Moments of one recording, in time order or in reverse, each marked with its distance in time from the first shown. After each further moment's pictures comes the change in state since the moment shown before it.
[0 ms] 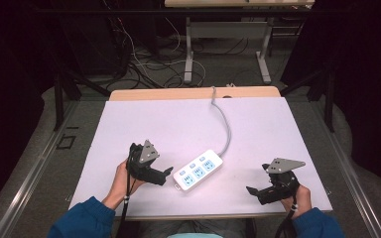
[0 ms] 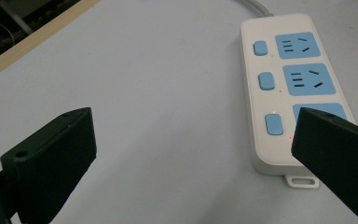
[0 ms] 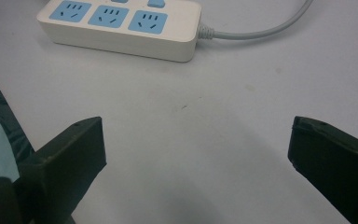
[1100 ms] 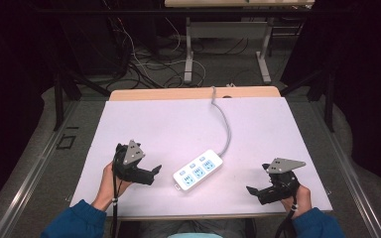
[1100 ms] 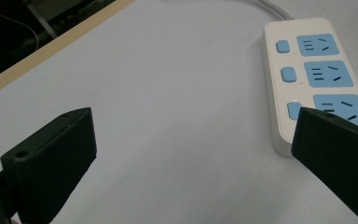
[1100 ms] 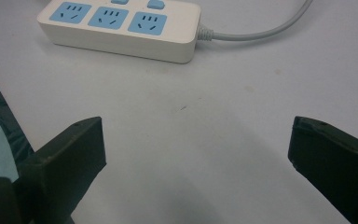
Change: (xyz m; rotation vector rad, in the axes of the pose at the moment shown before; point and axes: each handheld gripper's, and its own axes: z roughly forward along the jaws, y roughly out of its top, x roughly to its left) left arm 0.017 -0.016 -0.028 -0.038 0.064 -0.029; right arm 0.000 0.000 0.000 -0.006 -0.006 -0.005
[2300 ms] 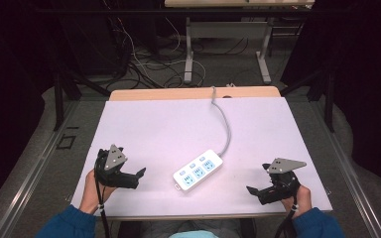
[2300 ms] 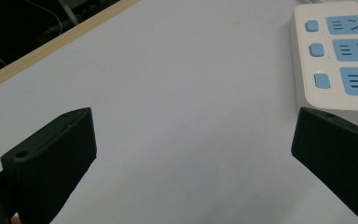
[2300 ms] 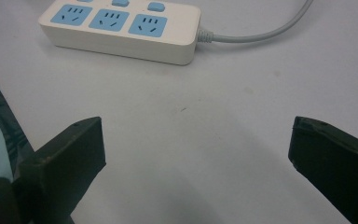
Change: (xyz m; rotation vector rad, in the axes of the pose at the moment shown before) left arm 0.014 -0.025 -0.030 0.013 0.066 -0.059; right arm 0.000 0.000 -0.001 -0.002 0.008 0.000
